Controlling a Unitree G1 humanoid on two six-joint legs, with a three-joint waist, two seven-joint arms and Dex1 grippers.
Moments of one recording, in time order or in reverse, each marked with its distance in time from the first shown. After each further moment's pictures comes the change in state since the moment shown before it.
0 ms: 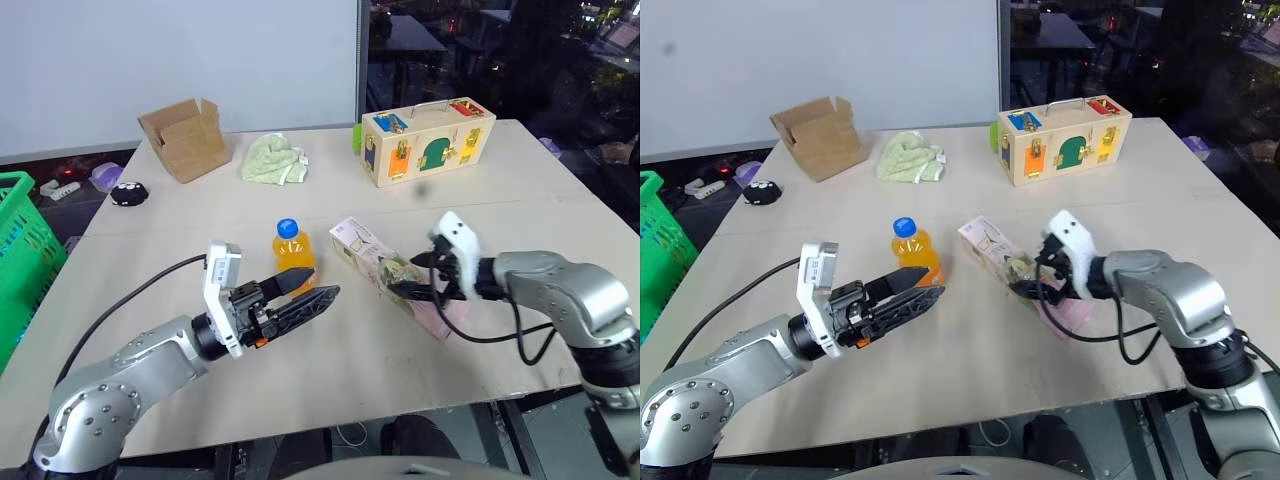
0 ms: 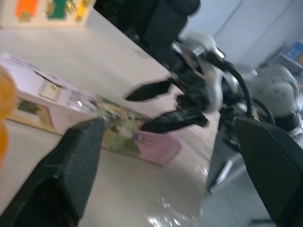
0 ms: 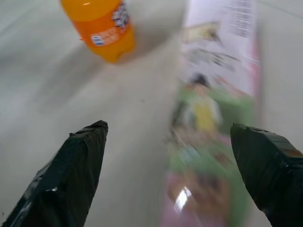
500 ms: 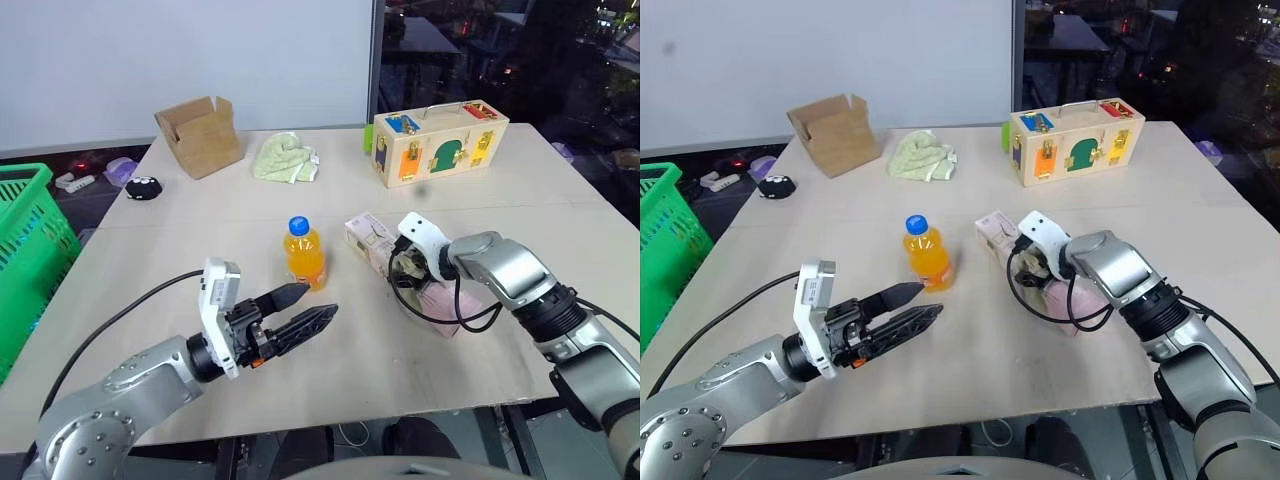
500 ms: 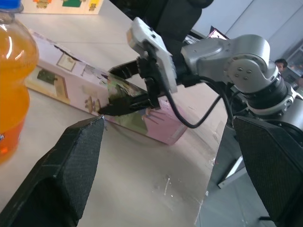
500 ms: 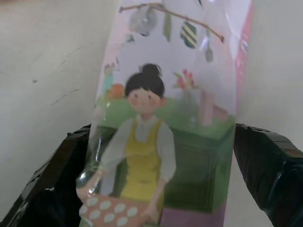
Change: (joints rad) left arm 0.119 -0.014 0.018 -0.083 0.057 -0.032 0.003; right arm -0.187 0.062 0.249 0.382 -0.286 -0.118 -0.028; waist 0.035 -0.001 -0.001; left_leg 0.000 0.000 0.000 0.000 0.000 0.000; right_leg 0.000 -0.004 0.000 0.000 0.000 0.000
